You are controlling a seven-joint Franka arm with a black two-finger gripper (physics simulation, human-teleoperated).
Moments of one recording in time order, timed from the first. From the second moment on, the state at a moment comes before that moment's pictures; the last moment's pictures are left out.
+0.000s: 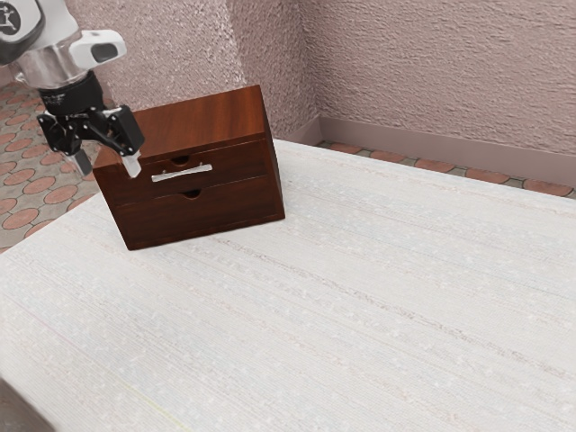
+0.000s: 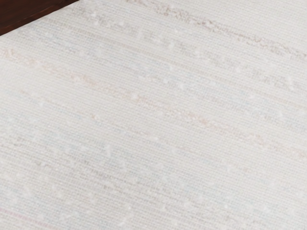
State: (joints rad) arm -0.01 0.04 0.40 -1.29 -0.02 1.37 0.04
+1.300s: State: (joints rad) arm -0.13 -0.03 0.34 -1.17 -0.01 1.46 -0.31
